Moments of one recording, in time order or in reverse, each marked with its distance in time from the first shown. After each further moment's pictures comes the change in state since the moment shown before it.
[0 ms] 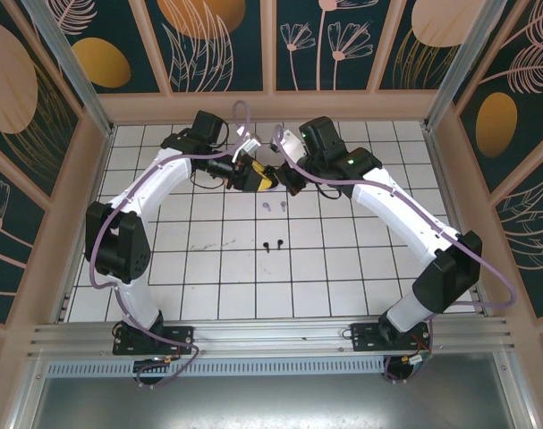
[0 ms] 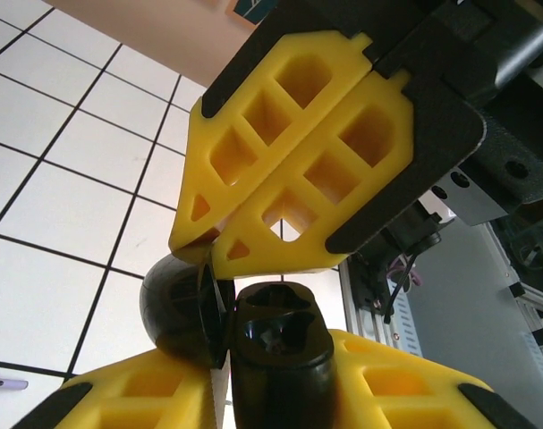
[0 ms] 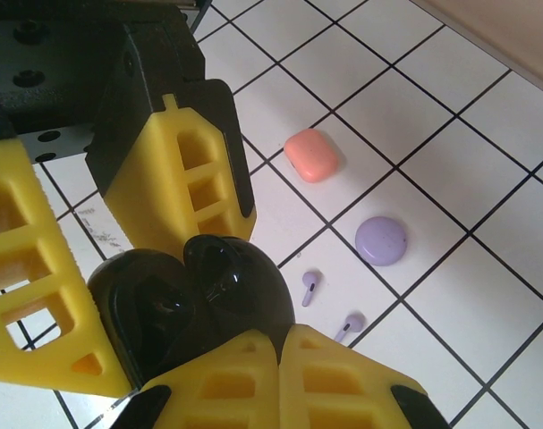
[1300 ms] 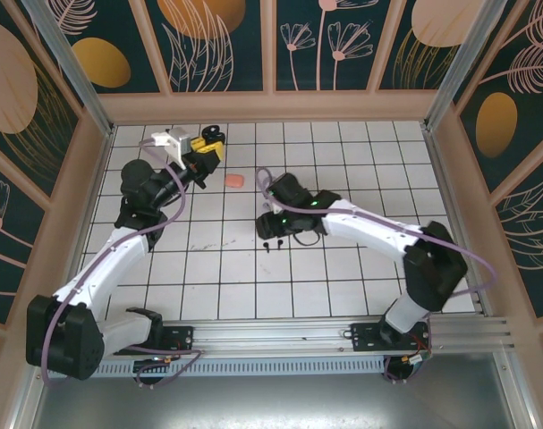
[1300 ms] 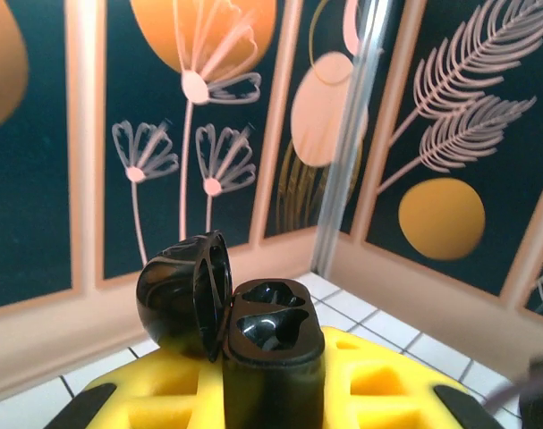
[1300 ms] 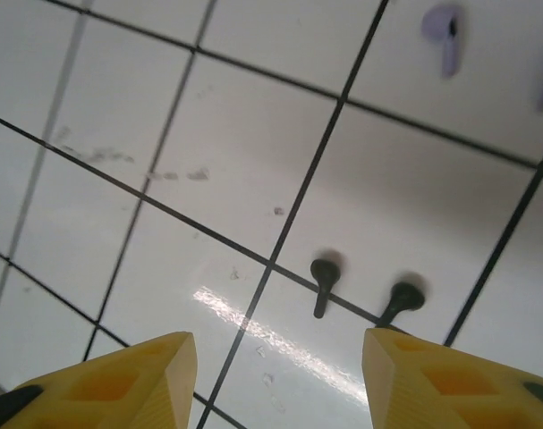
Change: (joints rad) left arm 0.106 -0.674 -0.822 1.368 -0.714 -0.678; right arm 0.220 0.085 -0.344 0.140 0.133 0.667
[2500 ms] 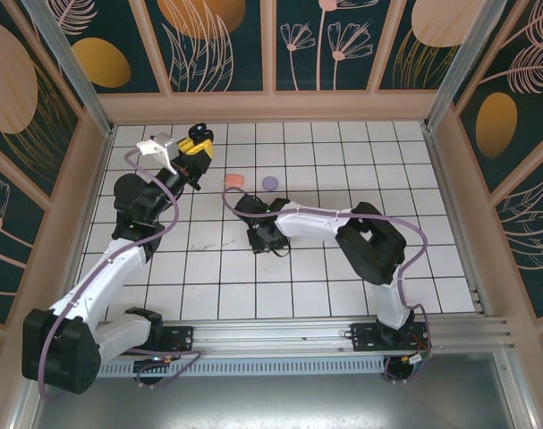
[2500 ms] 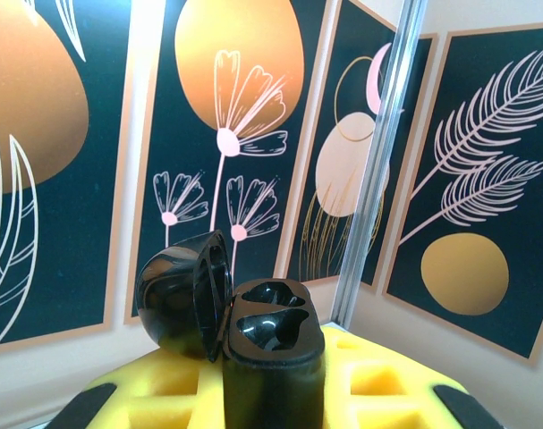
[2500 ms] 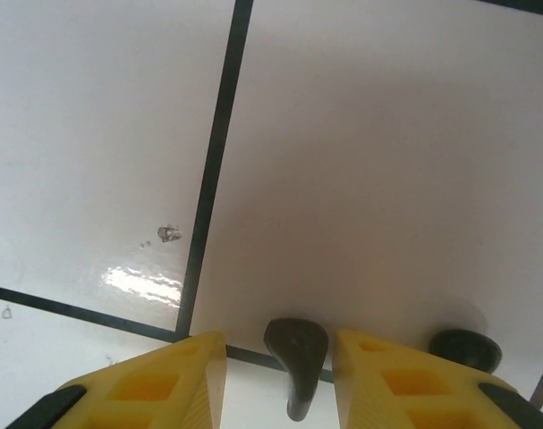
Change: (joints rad) left arm 0.000 -0.068 -0.077 0.107 -0.089 -0.050; right arm 0.096 0.356 0.187 -0.136 0.180 0.173
